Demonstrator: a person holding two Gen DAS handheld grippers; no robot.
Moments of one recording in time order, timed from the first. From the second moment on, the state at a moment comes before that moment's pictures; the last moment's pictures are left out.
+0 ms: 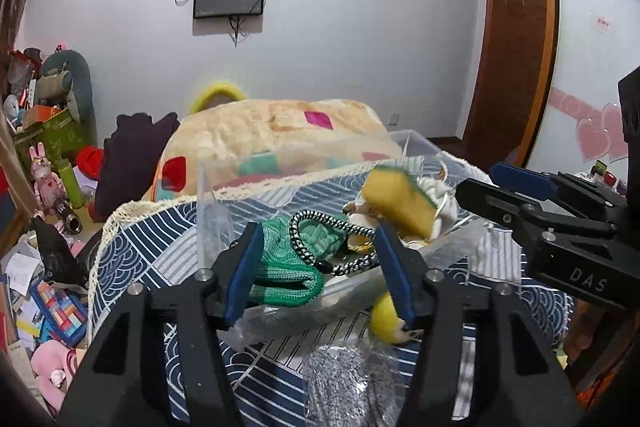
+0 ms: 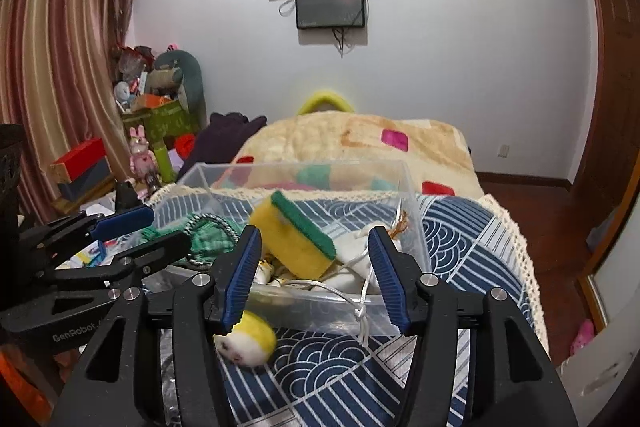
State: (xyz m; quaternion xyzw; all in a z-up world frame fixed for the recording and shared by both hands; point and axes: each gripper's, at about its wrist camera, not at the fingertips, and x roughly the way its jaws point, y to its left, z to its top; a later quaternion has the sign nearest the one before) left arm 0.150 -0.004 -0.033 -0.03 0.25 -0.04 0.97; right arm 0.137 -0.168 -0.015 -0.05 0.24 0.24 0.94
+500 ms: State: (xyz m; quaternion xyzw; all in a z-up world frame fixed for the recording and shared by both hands) left arm 0.103 -0.004 -0.046 -0.04 0.26 -0.05 0.96; right arm 0.109 -0.173 -0.021 -0.04 0.23 0.26 0.94
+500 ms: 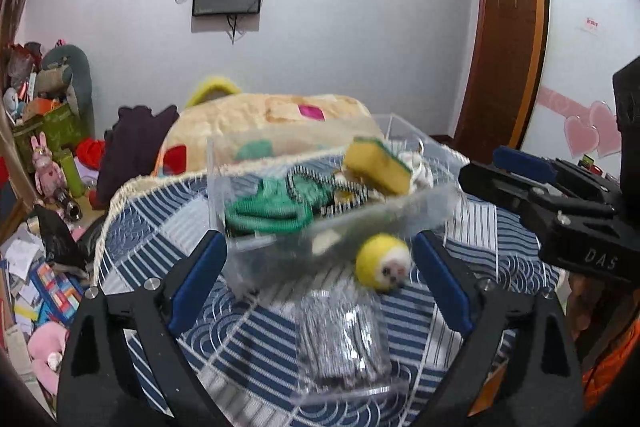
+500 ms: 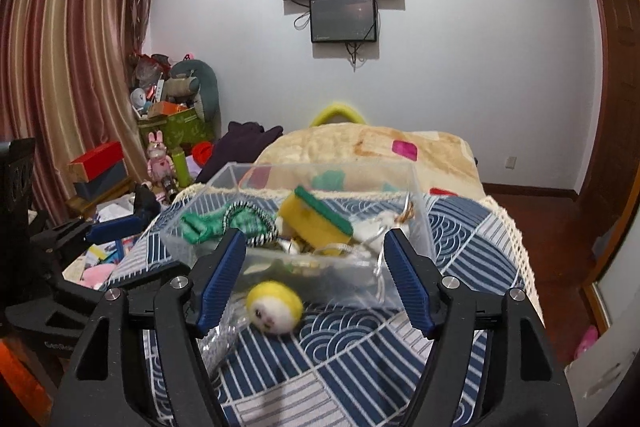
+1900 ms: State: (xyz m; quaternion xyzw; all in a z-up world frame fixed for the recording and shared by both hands) left arm 0.077 0.002 -0.088 -0.07 0.30 -0.07 0.95; right arm 0.109 -0.143 -0.074 -0.06 0.31 0.29 0.90
